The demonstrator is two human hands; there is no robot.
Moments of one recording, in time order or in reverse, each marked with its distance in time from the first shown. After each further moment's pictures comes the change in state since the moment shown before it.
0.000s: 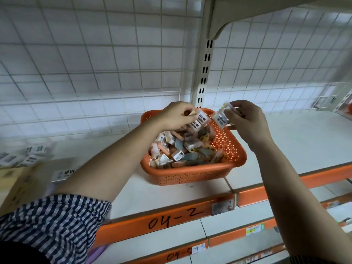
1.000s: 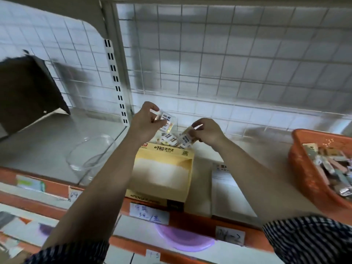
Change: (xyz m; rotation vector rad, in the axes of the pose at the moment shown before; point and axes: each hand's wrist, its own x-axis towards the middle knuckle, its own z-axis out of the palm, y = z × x) left_hand -0.344 -0.200 -0.226 -0.158 0.759 -0.563; right_hand -0.095 -0.158 0.428 -0.046 -0.742 0.001
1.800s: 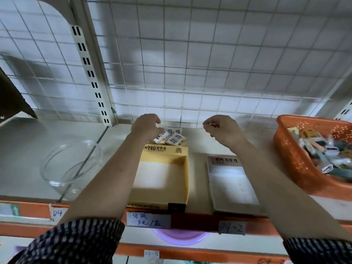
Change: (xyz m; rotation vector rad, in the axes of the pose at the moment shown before) left_hand 0.053 -0.034 0.042 0.609 -0.271 -0.013; right_hand -0.038 0.019 -0.039 -0.115 0.214 -0.013
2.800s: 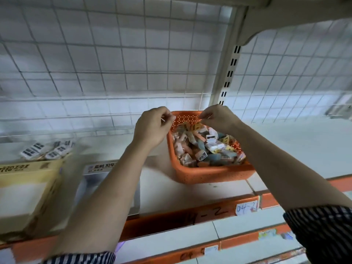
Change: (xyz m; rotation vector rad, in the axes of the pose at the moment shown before) left_hand -0.055 0.311 0.112 -0.383 0.237 0.520; right_hand -0.028 0.147 -0.275 -0.501 0.050 -0.004
